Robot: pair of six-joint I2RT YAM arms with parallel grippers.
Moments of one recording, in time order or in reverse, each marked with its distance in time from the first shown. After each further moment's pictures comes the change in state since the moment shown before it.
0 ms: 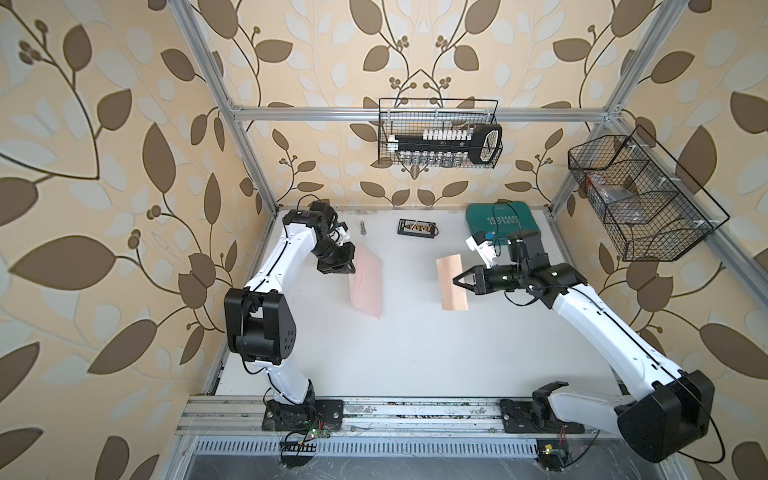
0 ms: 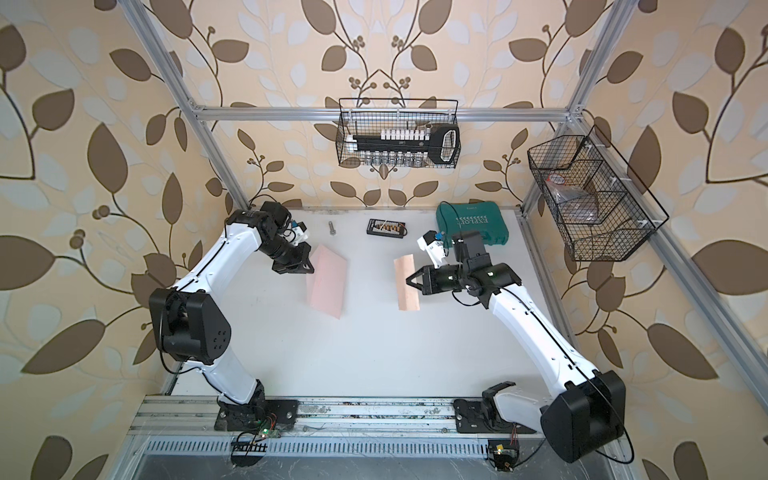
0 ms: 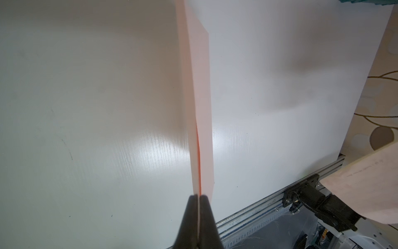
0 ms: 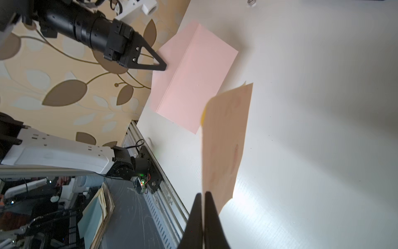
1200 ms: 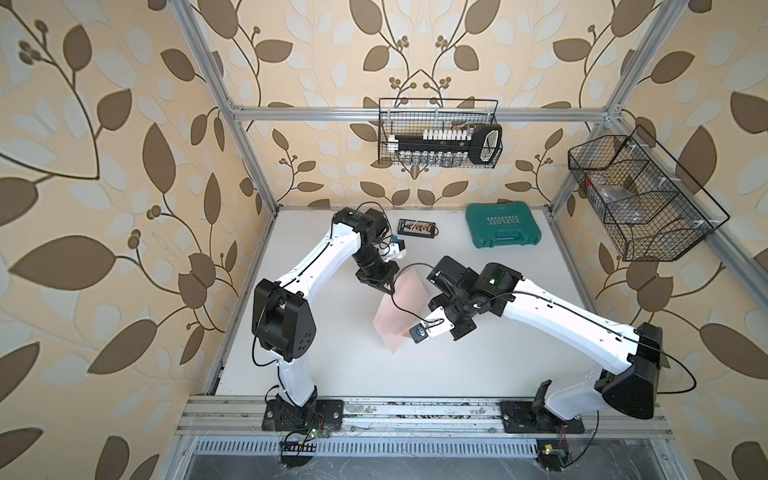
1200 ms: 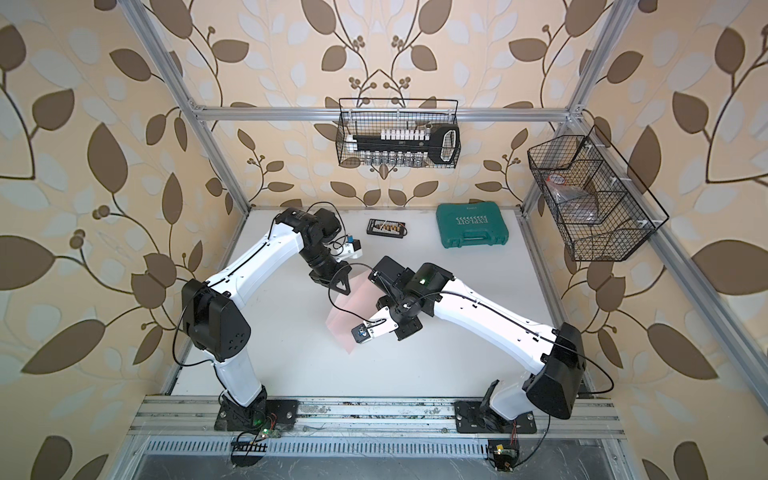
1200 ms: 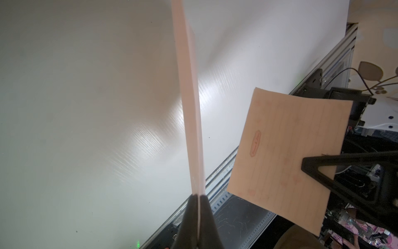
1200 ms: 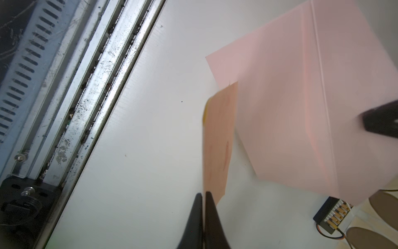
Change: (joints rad) left arm -0.352 0.094 0.140 -0.206 0.098 0.229; right arm 0.560 0.211 0.252 -0.469 0.534 -1.382
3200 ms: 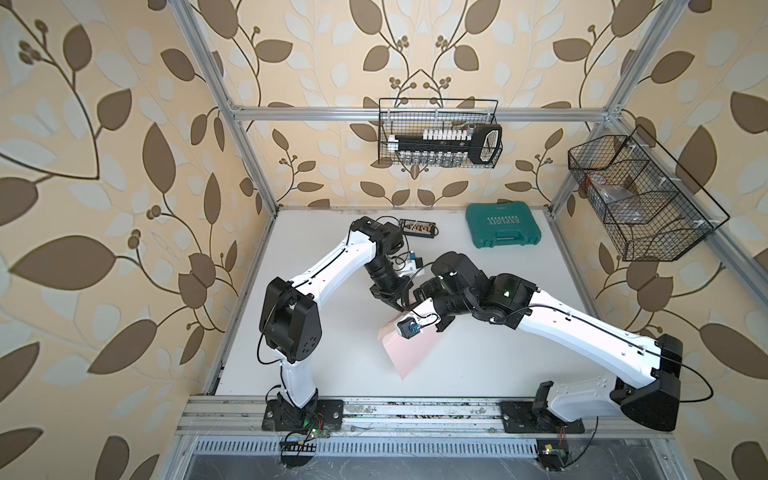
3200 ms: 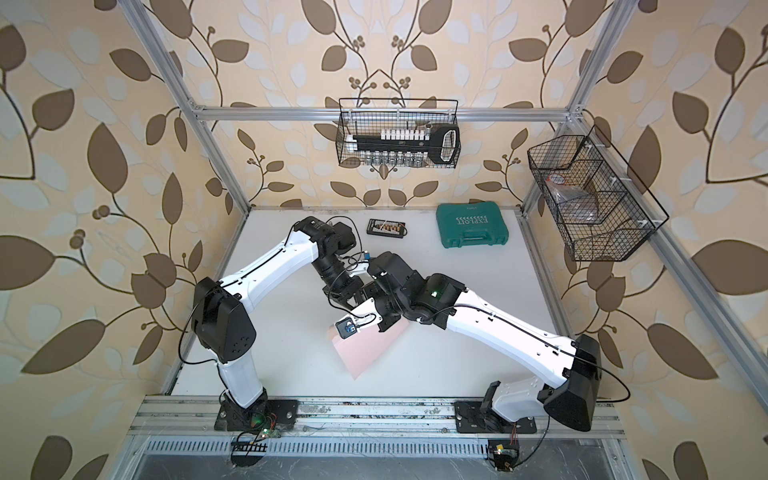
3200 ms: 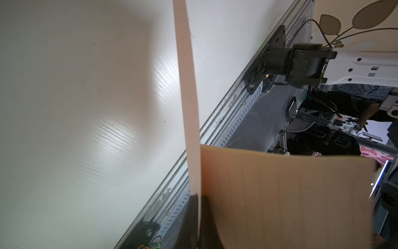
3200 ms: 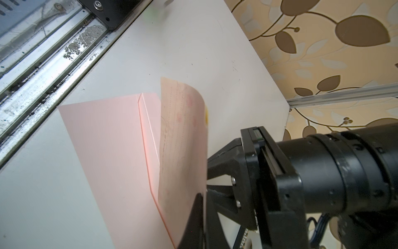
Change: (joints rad) left arm -0.091 0.014 -0.043 -0.057 0.167 0.051; right arm 0.039 -0.107 -0.086 0.437 -0.054 -0.026
